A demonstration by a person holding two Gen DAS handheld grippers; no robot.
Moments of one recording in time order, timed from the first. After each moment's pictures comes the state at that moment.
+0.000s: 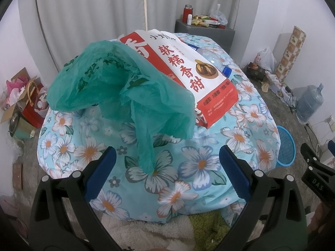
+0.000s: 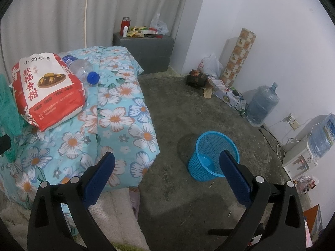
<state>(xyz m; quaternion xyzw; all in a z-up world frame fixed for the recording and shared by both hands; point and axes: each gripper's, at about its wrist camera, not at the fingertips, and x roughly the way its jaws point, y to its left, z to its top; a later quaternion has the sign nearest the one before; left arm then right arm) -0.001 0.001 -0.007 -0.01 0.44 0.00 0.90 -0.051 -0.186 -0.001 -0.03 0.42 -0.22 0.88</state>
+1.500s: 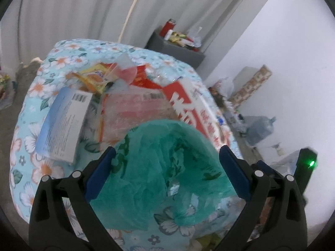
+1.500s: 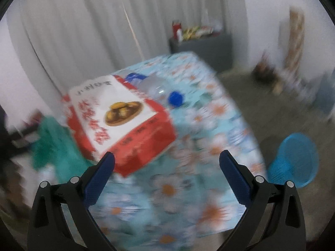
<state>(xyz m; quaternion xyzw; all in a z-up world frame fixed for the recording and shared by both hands) 0.087 0.135 0.004 -0.16 0.42 -0.15 0.88 0.040 -0.145 -0.021 0.17 0.42 0.01 0.89</state>
